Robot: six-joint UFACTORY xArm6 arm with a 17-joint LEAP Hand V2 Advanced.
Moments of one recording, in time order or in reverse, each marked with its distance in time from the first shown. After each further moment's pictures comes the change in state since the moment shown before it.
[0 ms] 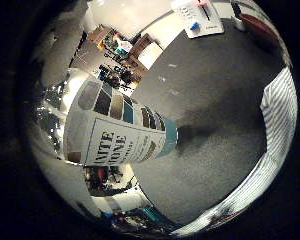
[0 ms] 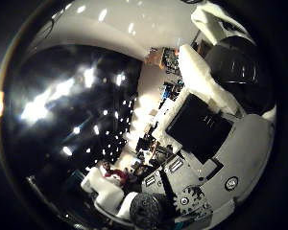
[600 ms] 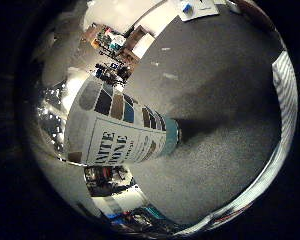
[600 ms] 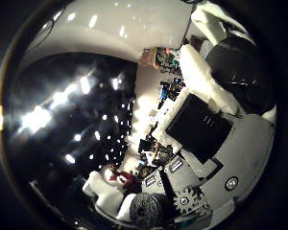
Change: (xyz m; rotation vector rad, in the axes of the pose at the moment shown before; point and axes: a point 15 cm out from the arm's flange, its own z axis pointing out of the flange) arm 0.015 -0.007 0.011 -0.006 -0.006 0.045
